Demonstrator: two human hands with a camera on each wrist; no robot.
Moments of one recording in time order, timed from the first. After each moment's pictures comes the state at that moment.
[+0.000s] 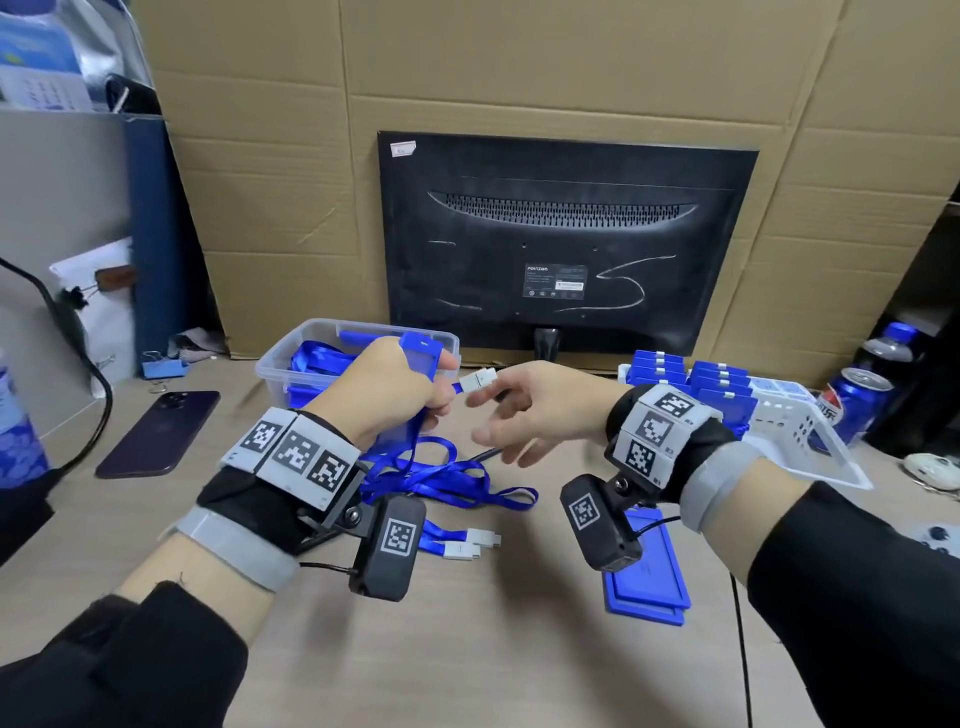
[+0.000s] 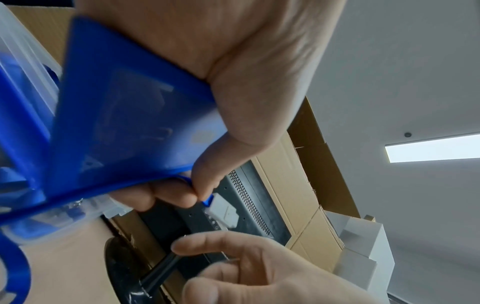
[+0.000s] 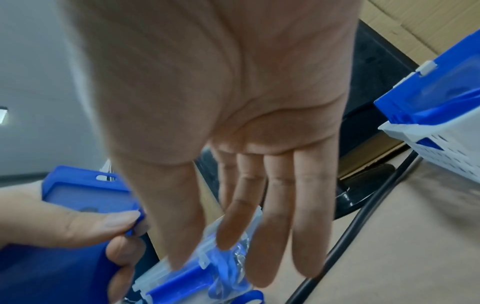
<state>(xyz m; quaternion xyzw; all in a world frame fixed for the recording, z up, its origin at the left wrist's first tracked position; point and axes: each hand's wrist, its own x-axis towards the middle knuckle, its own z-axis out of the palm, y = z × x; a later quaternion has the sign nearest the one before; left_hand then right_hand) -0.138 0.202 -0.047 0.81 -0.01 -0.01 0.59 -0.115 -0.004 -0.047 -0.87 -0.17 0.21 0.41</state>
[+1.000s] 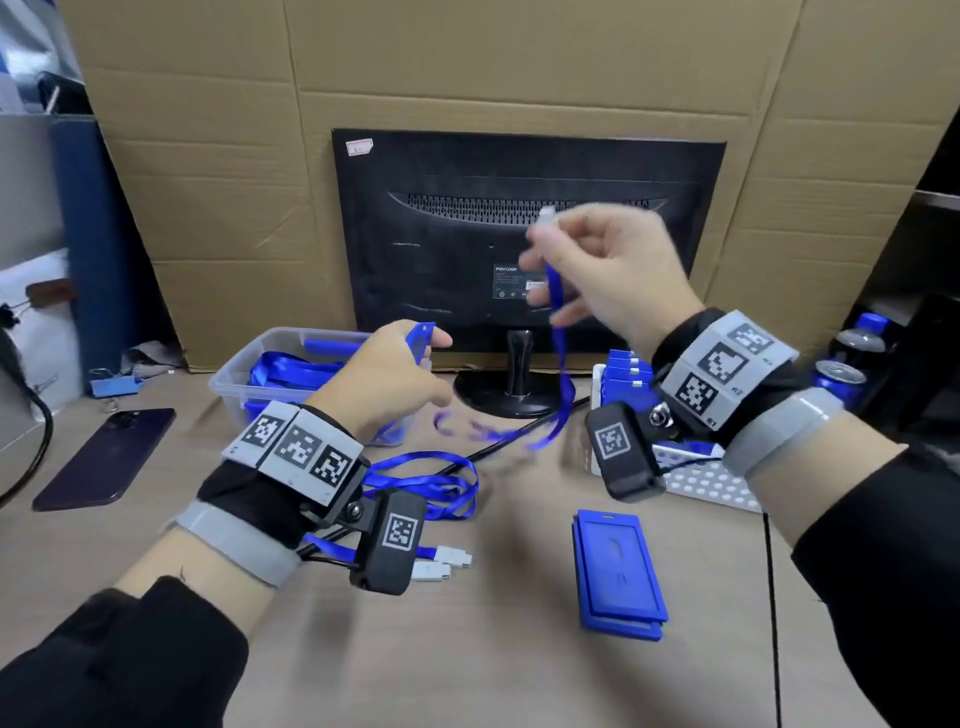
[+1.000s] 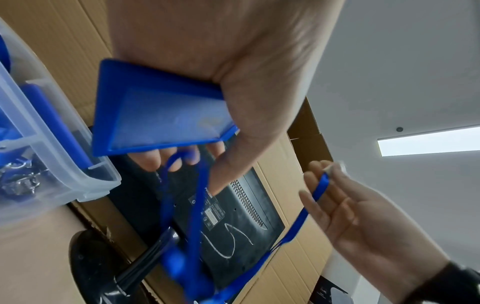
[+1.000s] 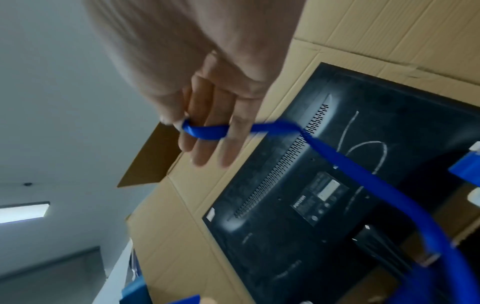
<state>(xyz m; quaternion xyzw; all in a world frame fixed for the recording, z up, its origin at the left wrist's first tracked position) -0.113 0.166 -0.039 0.84 -0.04 0.03 0.55 -0.108 -0.052 0.031 -0.78 -0.18 -0.20 0.57</state>
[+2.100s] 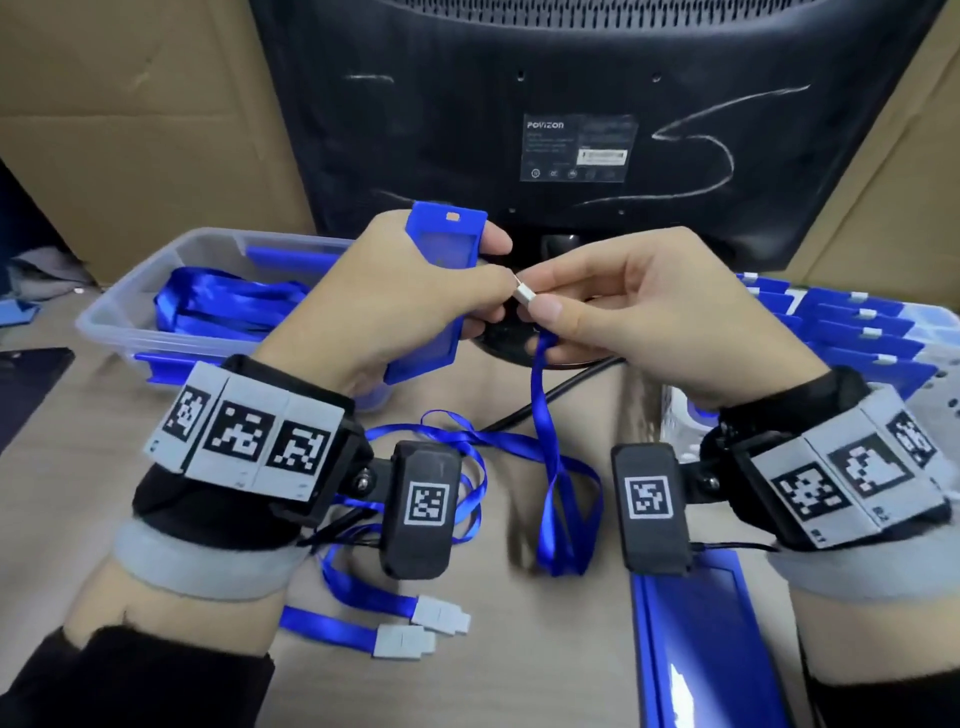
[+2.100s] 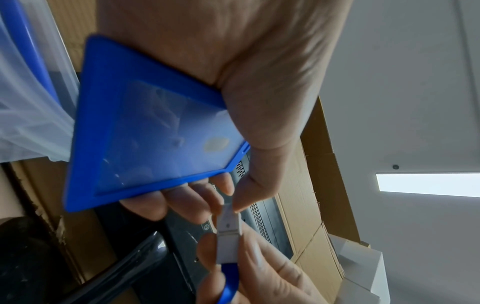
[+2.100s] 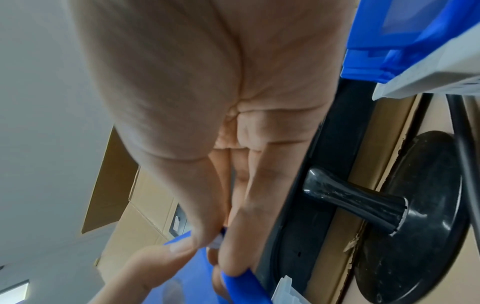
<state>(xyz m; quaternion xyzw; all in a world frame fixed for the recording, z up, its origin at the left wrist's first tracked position) -0.035 0.133 -0.063 0.78 -0.05 0.01 0.63 -0.033 -0.073 -0.076 -0.79 -0.18 0.05 0.58</state>
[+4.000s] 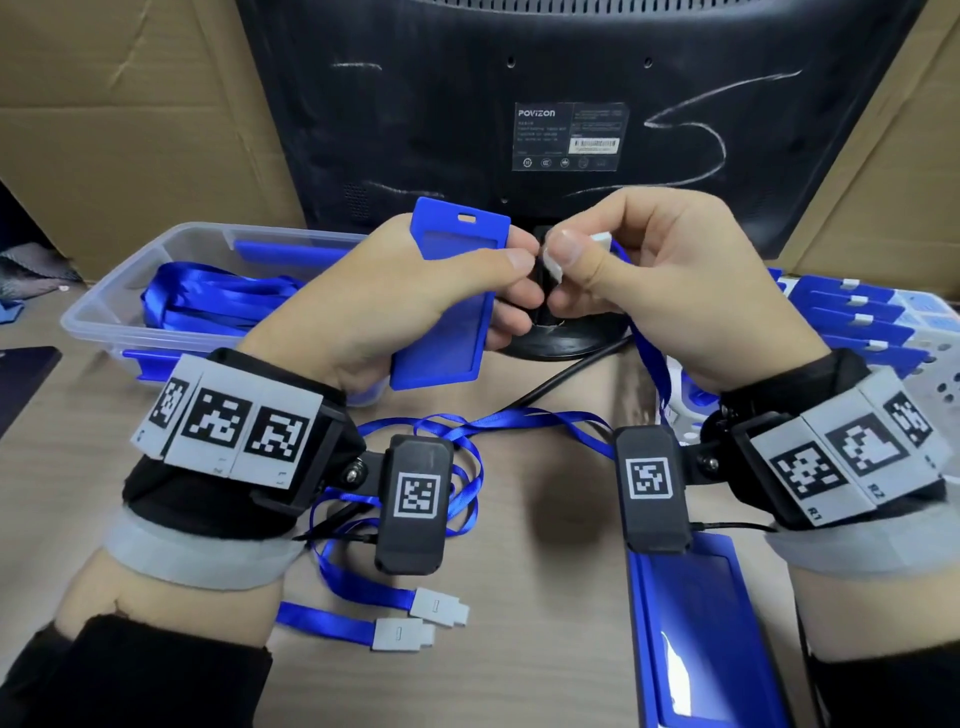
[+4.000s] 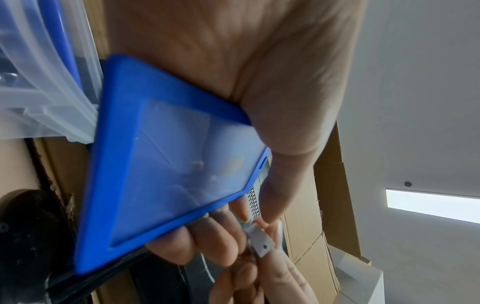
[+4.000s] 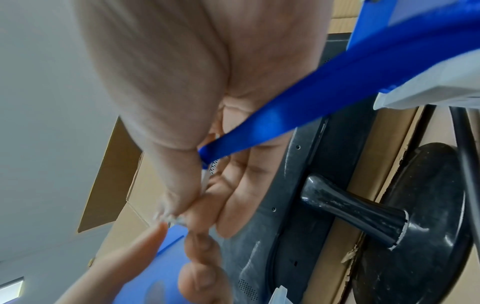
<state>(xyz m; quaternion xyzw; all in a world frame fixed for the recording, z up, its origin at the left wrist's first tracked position) -0.034 0.135 -0.068 0.73 -0.14 -0.09 0.66 -0.027 -0.079 -0.078 -0.77 -0.21 -0.07 0.59</state>
